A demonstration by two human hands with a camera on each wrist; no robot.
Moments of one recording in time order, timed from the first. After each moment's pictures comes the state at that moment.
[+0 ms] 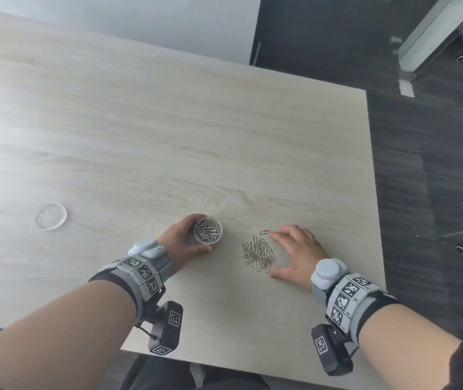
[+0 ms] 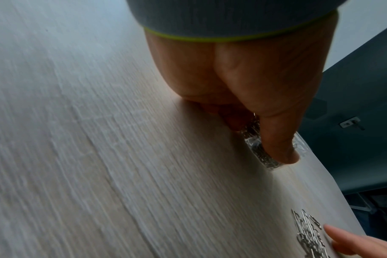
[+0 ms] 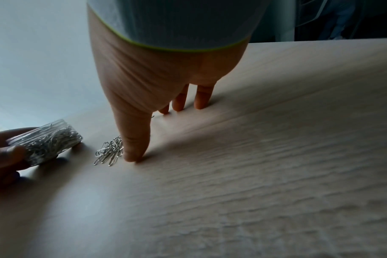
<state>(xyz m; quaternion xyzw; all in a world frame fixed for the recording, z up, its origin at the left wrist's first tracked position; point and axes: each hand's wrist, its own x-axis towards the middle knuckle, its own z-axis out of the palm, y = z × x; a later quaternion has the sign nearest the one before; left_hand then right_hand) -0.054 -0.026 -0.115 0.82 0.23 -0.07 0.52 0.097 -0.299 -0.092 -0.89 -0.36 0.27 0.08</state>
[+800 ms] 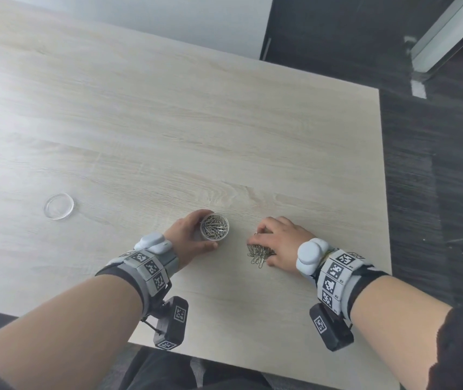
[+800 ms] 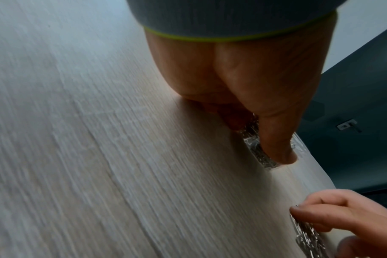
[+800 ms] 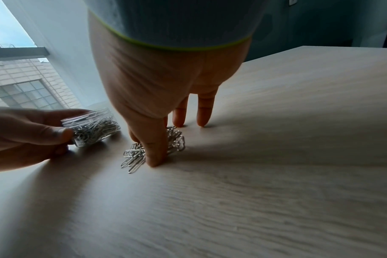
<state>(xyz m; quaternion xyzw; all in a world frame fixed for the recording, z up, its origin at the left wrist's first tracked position) -0.055 -0.027 -0.117 0.83 0.23 -0.06 0.51 0.107 -0.248 -0.080 -0.80 -0.52 0.31 -0.02</state>
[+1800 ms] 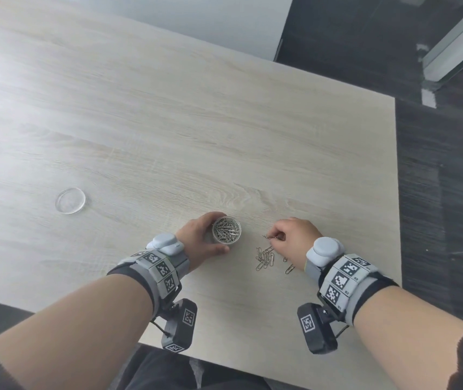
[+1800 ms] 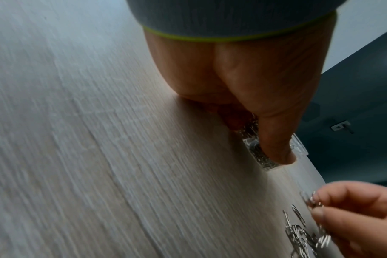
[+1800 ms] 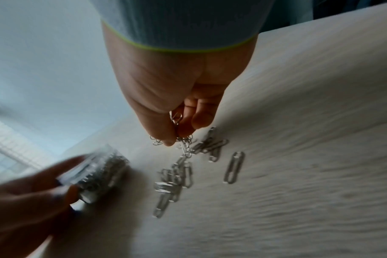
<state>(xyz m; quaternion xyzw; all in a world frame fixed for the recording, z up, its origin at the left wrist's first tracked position) -0.056 -0.025 -0.116 0.82 0.23 -0.07 0.52 0.103 -0.225 -0.074 -0.89 -0.33 0.30 0.13</state>
